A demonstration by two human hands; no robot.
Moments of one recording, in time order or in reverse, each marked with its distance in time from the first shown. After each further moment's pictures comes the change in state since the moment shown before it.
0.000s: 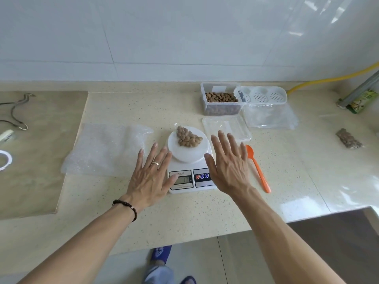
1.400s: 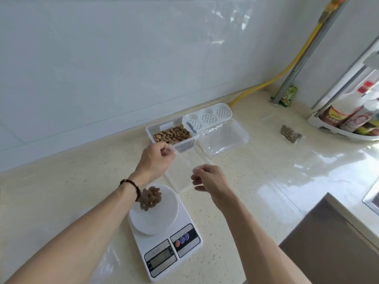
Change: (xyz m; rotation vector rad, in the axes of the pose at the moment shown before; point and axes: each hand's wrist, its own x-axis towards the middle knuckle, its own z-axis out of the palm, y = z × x) left_hand 0.254 0.042 -0.084 -0.918 -0.144 -0.110; right_hand 0.093 0.042 -0.045 1.254 0.036 0.803
